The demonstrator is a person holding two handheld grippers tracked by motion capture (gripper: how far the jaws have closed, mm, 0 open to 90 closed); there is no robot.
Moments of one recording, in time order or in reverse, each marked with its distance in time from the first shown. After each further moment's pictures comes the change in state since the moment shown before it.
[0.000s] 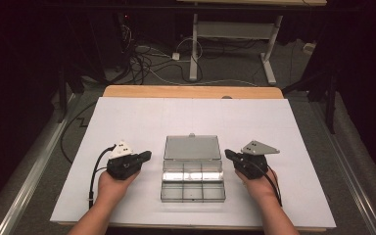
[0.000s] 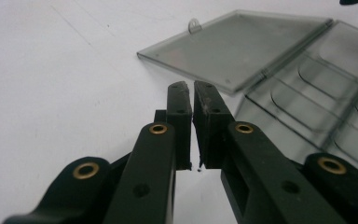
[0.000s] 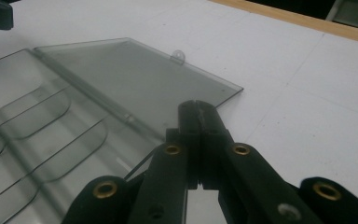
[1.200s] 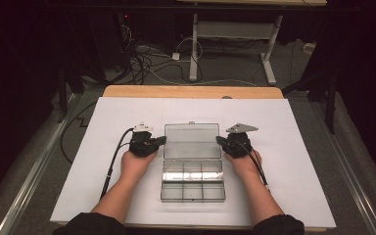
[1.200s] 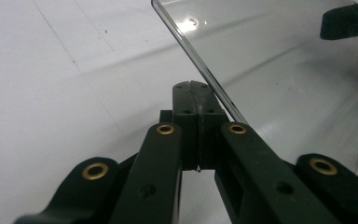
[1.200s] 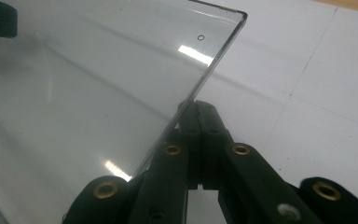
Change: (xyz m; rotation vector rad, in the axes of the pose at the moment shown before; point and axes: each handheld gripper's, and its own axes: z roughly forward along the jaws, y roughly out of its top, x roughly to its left) left arm 0.028 0.046 0.088 0.088 -0.018 -0.150; right arm -0.028 0.023 0.077 0.111 -0.039 0.067
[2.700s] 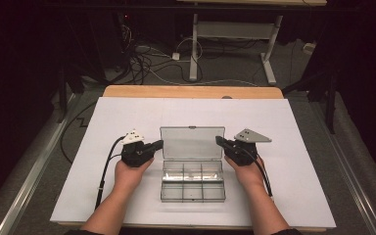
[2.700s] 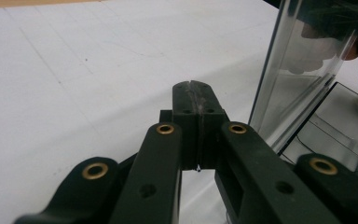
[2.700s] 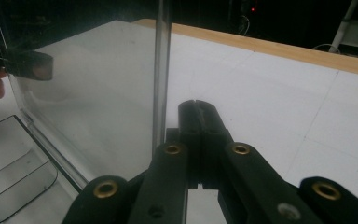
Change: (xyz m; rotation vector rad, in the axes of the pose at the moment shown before) left arm -0.019 -0.020 -0.036 -0.153 -0.066 0.047; right arm 0.017 -0.007 -0.039 -0.239 0.084 -0.010
